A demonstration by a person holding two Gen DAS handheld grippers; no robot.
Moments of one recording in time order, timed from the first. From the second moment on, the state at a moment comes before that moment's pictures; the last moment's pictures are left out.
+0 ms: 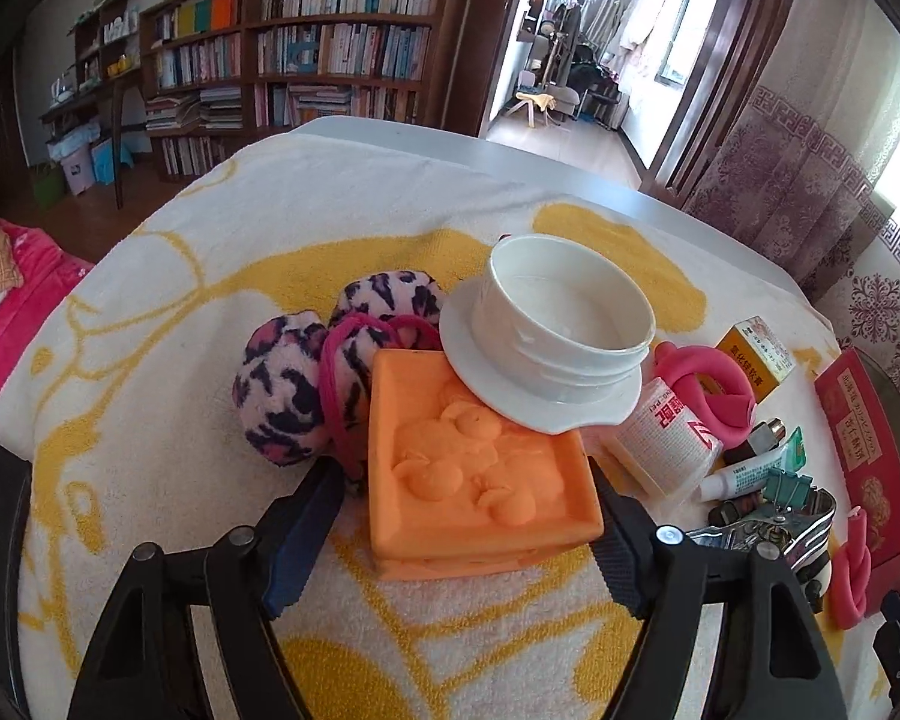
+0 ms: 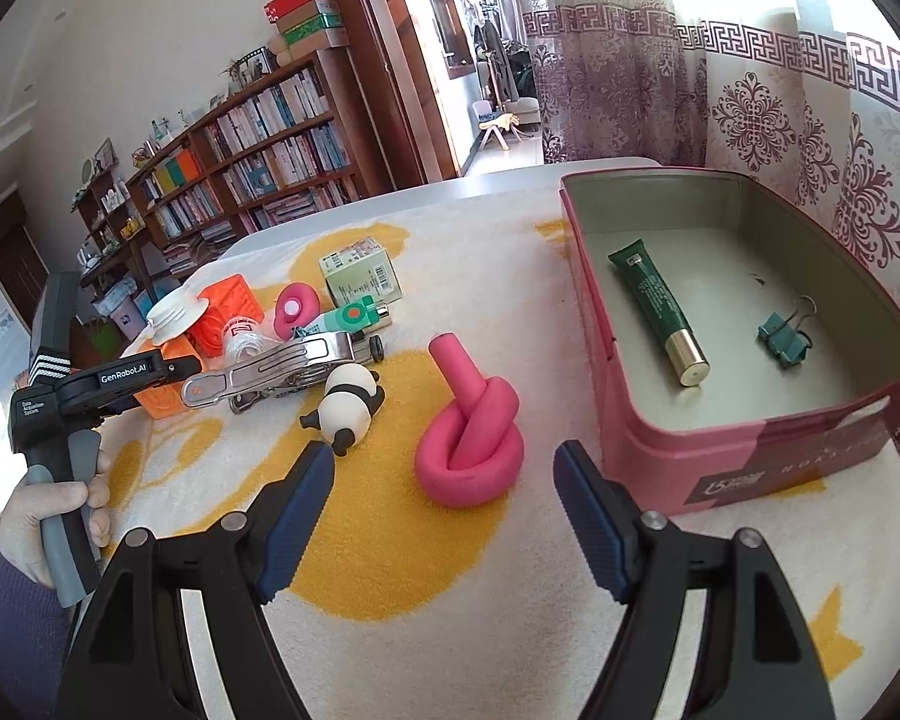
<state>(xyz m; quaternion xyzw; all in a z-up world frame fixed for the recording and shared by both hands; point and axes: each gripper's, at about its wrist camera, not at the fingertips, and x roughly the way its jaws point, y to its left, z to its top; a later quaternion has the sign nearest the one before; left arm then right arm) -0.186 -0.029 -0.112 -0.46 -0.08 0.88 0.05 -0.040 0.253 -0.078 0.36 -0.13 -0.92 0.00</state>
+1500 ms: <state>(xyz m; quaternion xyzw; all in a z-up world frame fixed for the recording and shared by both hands) -0.124 -0.026 -0.069 -0.38 -0.15 0.90 0.17 -0.071 0.225 -0.082 0.39 -0.09 -0.92 -0.02</state>
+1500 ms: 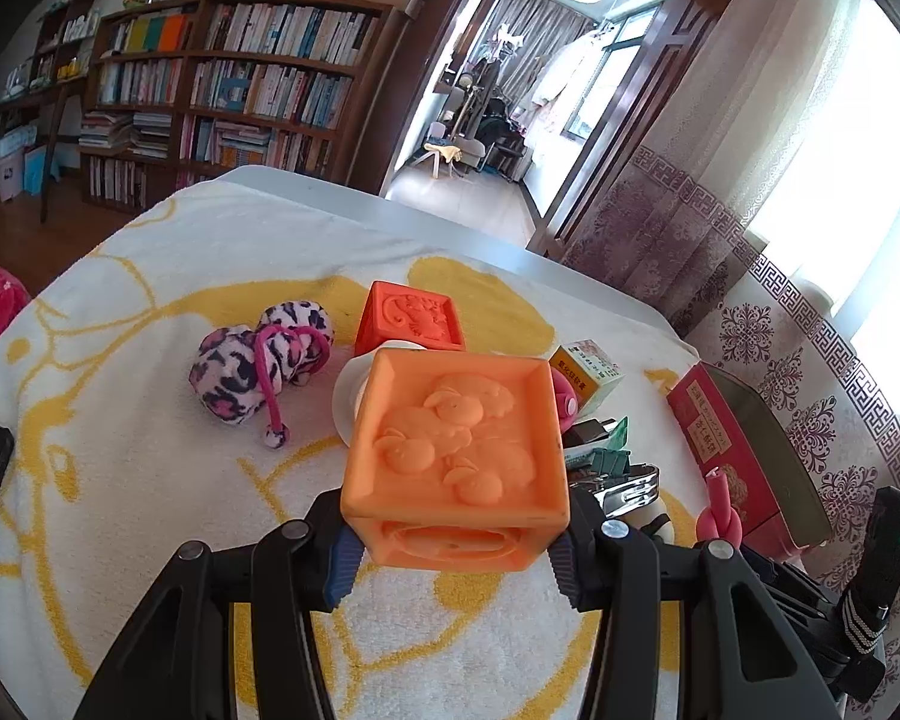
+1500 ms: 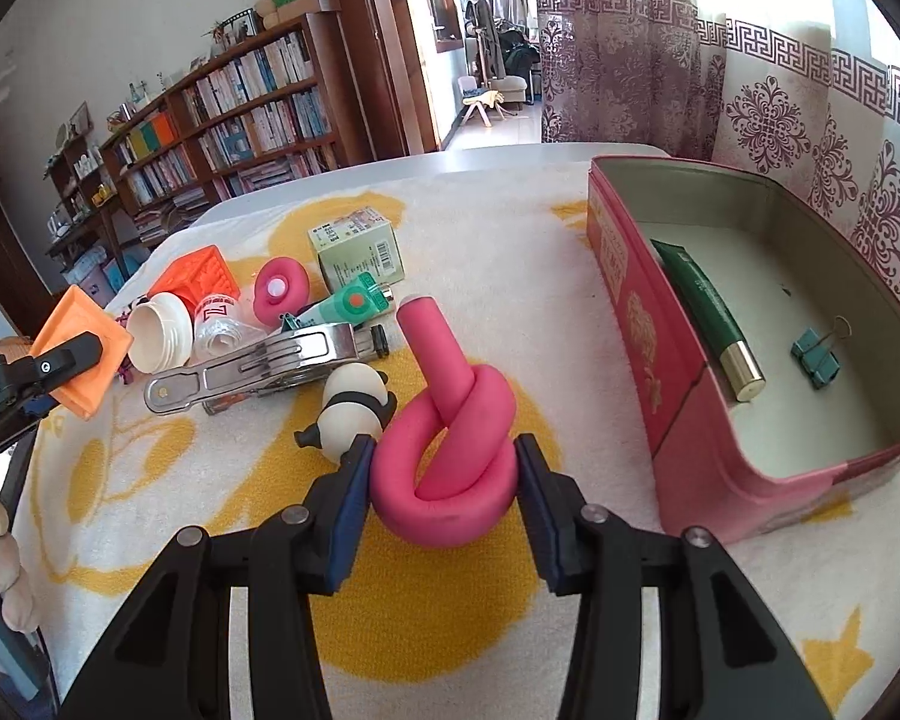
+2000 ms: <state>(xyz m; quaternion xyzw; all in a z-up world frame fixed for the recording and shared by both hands) -0.121 -0.030 -0.067 -0.37 -0.15 0.90 0.16 -0.056 0.222 -0.059 0.32 -0.10 -0.94 -0.04</state>
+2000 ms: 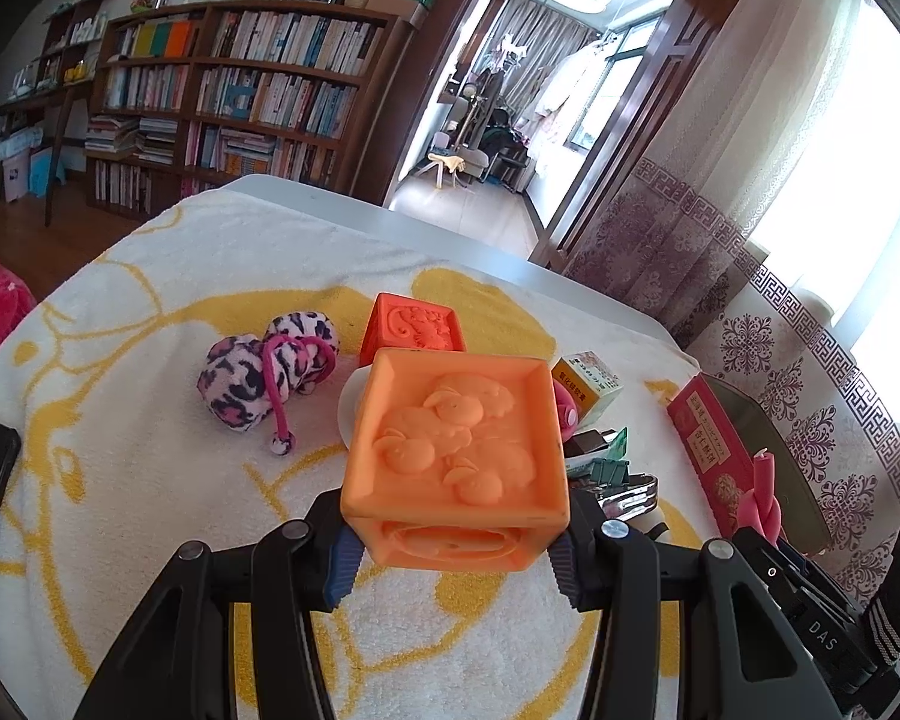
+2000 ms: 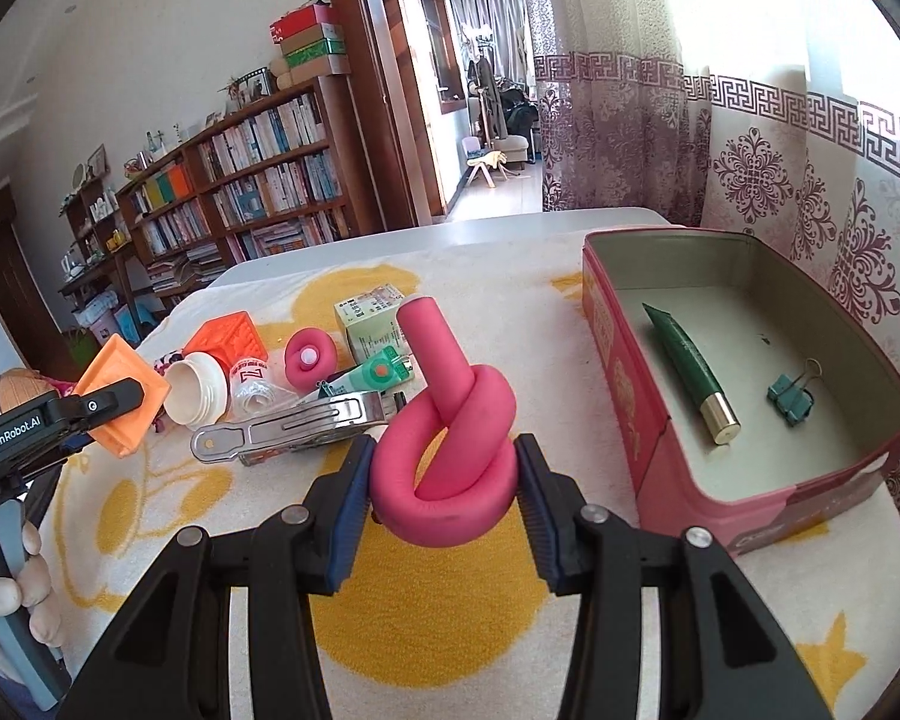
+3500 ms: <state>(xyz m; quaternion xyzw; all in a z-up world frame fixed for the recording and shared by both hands) -0.090 0.176 0.023 -0.33 -0.06 0.87 0.36 -0.018 0.390 -0.020 0.23 -0.24 -0.93 -0.16</state>
